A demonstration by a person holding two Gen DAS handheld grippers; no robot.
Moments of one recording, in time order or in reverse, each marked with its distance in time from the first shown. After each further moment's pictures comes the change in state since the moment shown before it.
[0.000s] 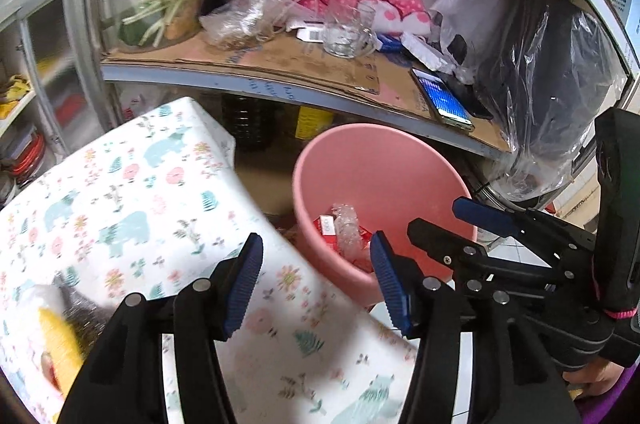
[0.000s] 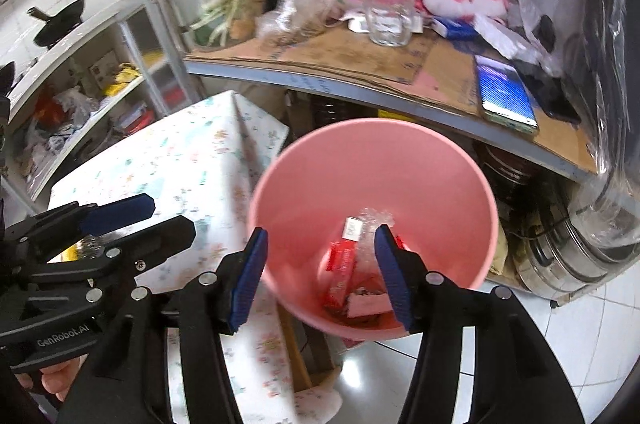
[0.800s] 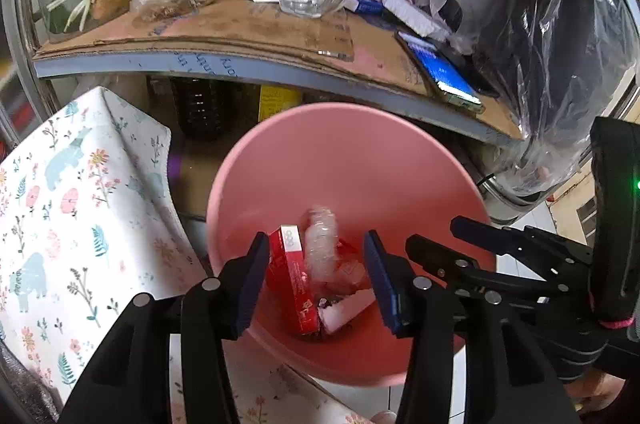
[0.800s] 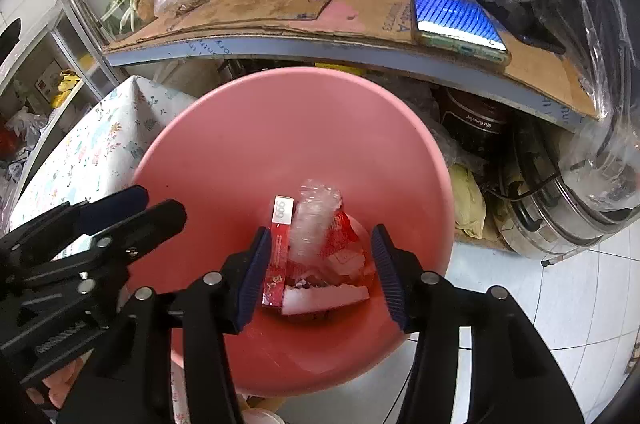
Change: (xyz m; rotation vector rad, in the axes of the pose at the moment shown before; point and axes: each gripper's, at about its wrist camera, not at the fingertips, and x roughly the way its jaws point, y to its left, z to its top) left arm 0.111 -0.036 0.028 0.041 0.083 -0.086; right arm 0.069 -0.082 0.001 0.153 0.136 -0.112
